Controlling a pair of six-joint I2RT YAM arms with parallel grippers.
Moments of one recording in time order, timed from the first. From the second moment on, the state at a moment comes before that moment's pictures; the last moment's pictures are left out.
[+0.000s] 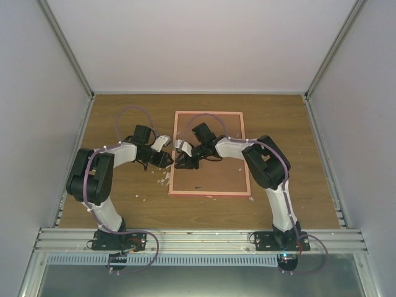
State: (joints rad) left arm -0.20 1.73 0.90 -0.30 0.53 0.19; right arm 0.67 2.15 1.38 -0.16 -0.79 -0.55
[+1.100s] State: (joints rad) left arm -0.06 1.63 0.89 -0.32 0.51 0.21; right arm 0.80 2.24 1.47 -0.19 -0.82 -0.55
